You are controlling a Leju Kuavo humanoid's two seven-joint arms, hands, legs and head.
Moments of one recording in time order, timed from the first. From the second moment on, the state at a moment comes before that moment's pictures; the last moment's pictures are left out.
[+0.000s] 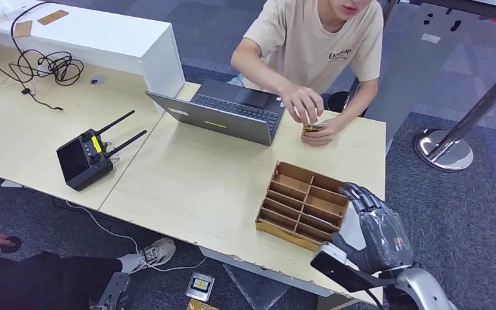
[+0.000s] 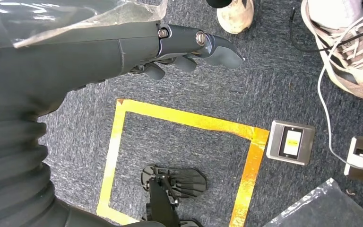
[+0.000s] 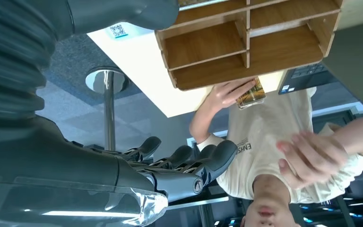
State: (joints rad) left arm -0.11 0.04 -0.58 -0.20 0.61 0.38 -0.22; right arm -0.10 -0.61 0.59 -1.79 0.79 -0.21 0.26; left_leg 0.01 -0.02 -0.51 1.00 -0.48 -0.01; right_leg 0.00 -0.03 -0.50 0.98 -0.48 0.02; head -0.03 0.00
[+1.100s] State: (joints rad) left arm -0.11 0.03 -0.58 -0.20 0.61 0.38 -0.22; right arm -0.10 -0.61 0.60 -1.70 0.81 -0.23 0.26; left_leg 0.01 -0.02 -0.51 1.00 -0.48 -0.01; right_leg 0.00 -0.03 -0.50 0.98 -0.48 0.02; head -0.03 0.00
